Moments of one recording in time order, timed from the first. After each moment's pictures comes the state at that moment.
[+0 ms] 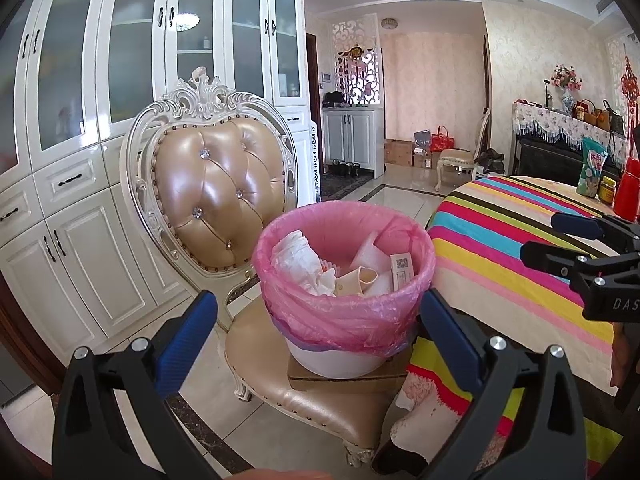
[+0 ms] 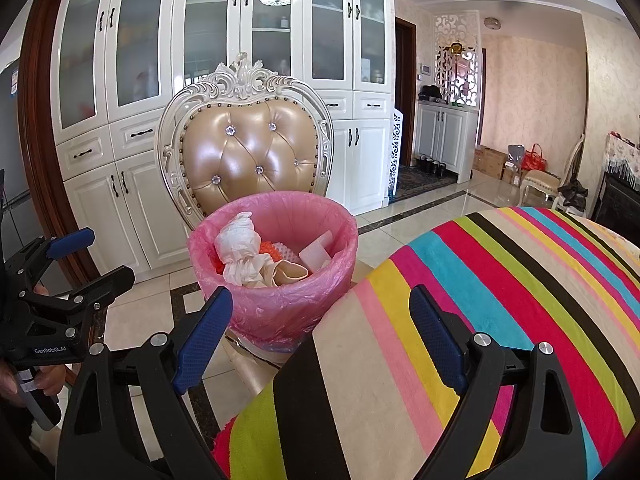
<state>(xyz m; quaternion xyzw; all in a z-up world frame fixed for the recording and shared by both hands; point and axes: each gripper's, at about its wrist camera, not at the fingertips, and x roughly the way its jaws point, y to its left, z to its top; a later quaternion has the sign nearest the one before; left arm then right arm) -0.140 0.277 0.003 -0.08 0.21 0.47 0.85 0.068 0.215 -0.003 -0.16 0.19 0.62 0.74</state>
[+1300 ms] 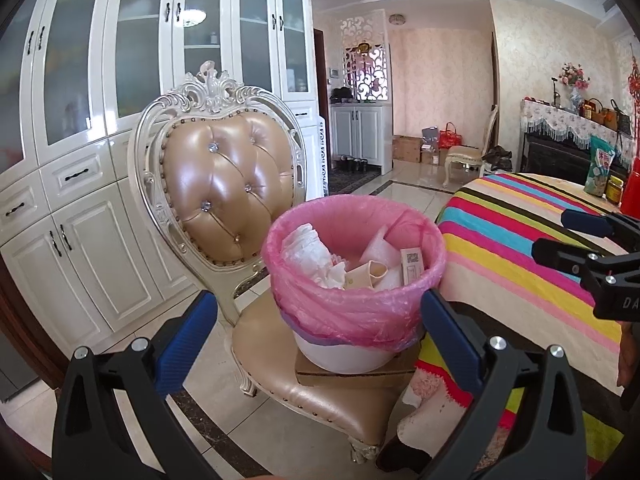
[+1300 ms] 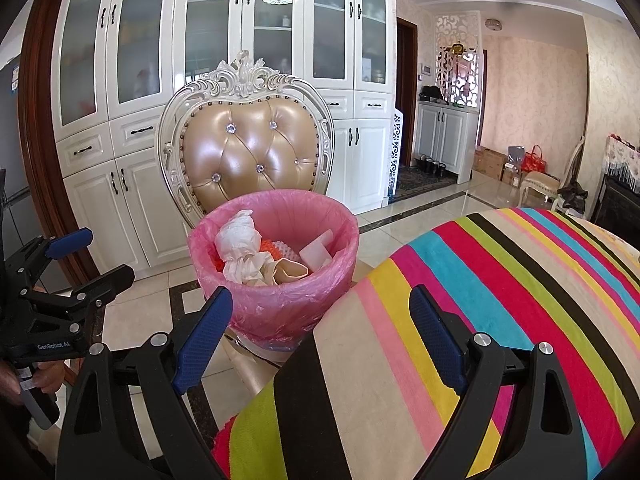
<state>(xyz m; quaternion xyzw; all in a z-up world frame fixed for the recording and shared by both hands) -0.144 0.278 -0.006 -0.09 0.22 0.48 0.85 0.066 0.215 -0.004 -0.16 0.19 0.62 0.74</state>
